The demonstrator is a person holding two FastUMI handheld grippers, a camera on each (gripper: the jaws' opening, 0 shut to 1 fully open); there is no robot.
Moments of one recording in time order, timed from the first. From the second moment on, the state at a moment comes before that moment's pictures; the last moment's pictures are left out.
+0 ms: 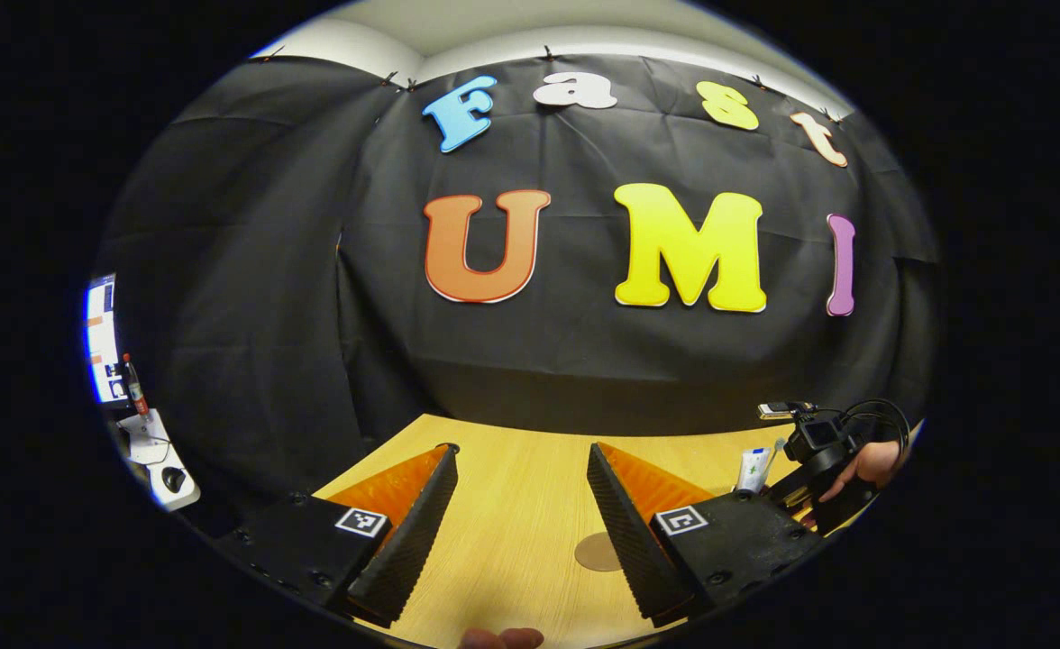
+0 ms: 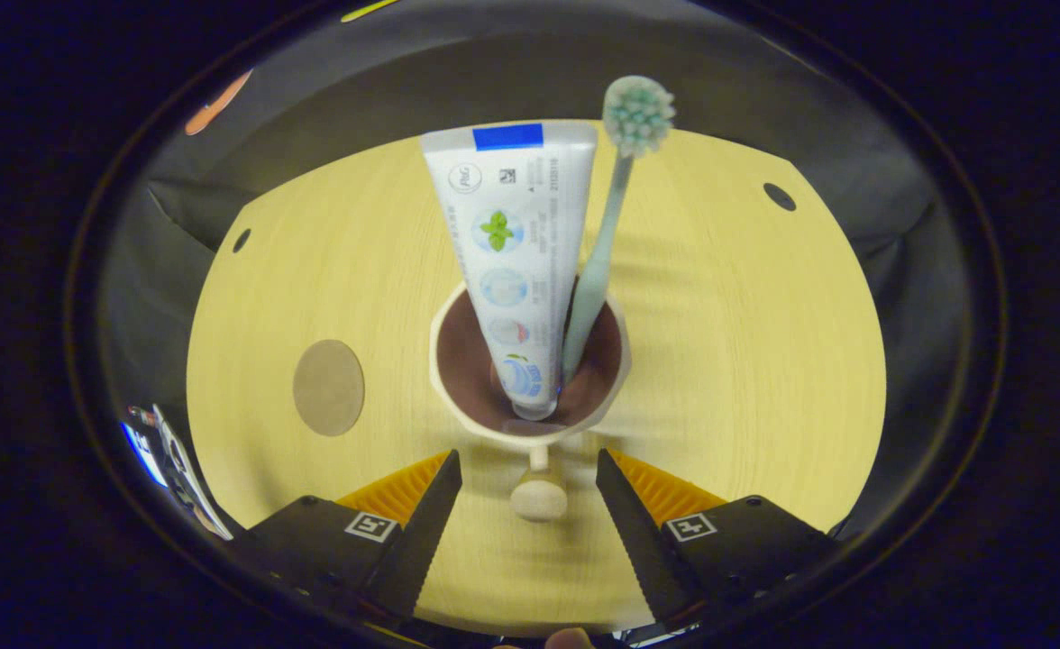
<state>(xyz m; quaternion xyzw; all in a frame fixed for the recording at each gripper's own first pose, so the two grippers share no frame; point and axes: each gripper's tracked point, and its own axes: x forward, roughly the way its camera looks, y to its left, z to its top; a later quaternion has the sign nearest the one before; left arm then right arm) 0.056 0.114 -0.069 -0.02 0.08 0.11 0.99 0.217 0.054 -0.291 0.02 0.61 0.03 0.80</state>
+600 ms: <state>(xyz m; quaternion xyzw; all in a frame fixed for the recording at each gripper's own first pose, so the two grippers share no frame) 0.053 0.130 -0.090 -0.04 0.12 0.14 0.98 0.229 0.048 -0.305 -0.01 0.63 0.02 0.77</state>
